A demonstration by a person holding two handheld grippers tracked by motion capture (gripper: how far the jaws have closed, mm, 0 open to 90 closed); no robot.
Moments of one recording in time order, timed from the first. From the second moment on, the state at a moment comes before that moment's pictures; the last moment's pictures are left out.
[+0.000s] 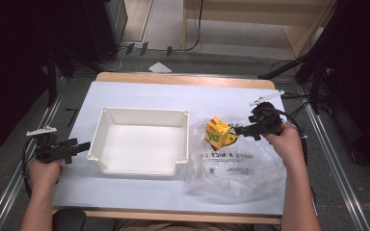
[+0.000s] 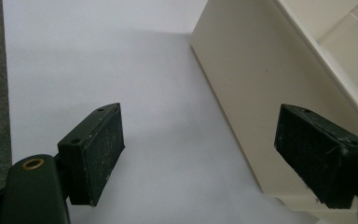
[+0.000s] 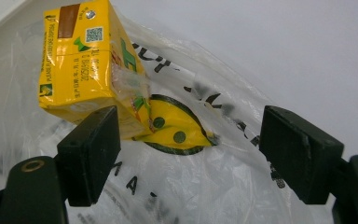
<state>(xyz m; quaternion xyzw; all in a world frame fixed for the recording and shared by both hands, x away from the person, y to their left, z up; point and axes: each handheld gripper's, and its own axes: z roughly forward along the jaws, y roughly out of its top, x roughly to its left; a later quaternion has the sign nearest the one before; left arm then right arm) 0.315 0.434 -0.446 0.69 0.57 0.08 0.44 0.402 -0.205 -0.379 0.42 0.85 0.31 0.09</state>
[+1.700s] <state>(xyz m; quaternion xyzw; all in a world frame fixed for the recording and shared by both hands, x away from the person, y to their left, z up) 0.317 0.433 -0.446 0.69 0.57 0.08 0.44 0.398 -0.199 -0.375 0.41 0.85 0.32 0.06</state>
